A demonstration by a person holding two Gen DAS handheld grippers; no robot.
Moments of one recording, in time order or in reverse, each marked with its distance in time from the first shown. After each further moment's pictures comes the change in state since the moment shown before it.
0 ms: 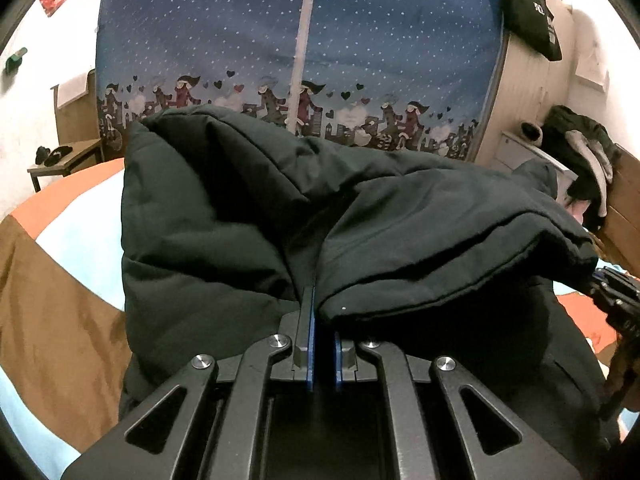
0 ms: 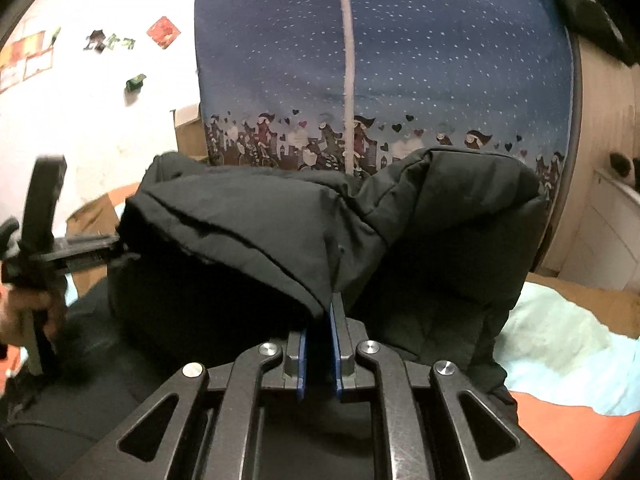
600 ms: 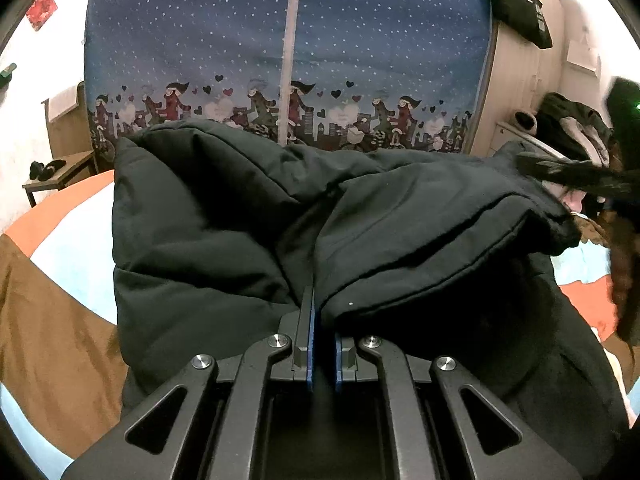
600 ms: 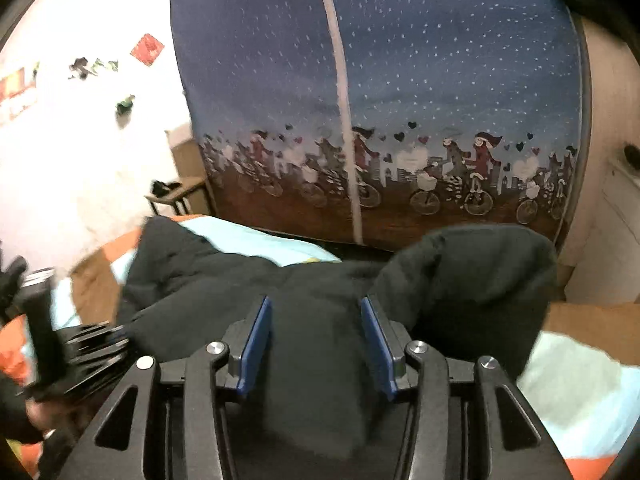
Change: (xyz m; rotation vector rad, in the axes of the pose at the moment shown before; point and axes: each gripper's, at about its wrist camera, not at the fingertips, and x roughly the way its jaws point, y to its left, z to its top) left arm 0.009 0.002 0.004 0.044 0.011 -0.010; right arm 0.058 -0.013 0.098 0.048 0.057 0.017
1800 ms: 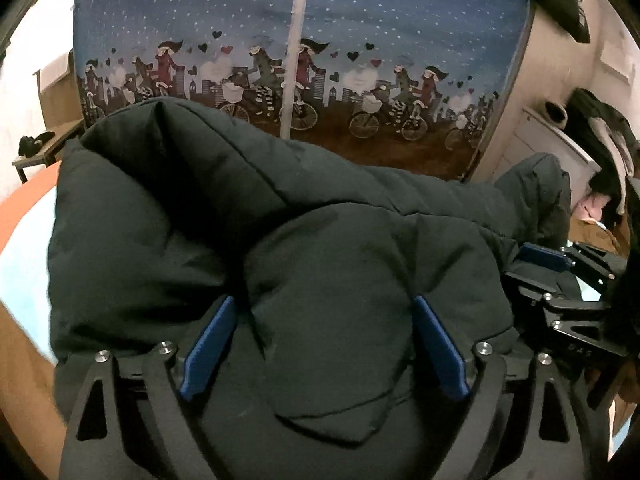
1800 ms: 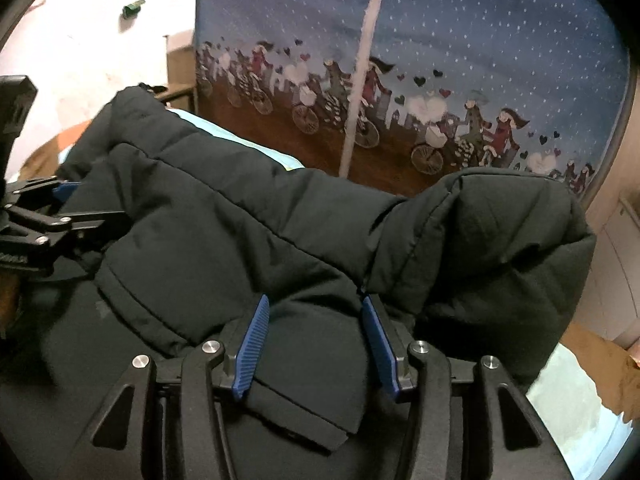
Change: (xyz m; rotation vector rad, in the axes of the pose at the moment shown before) left arm 0.085 0.007 0.051 -0.070 0.143 0.032; right arm 0.087 -0.002 -0.048 -0.211 0.206 -0.115
